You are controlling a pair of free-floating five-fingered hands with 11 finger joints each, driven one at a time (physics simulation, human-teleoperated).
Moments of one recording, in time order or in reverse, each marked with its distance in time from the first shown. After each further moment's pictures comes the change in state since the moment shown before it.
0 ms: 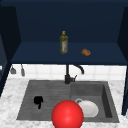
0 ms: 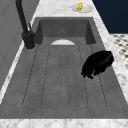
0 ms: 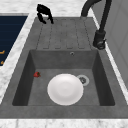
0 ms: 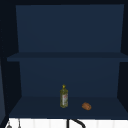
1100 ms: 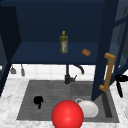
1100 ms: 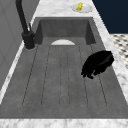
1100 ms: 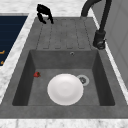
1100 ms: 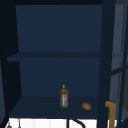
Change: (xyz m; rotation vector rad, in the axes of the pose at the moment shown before) left hand 0.000 0.000 0.000 0.000 0.000 0.000; right hand 0.103 0.006 -0.055 -0.063 0.220 -0.020
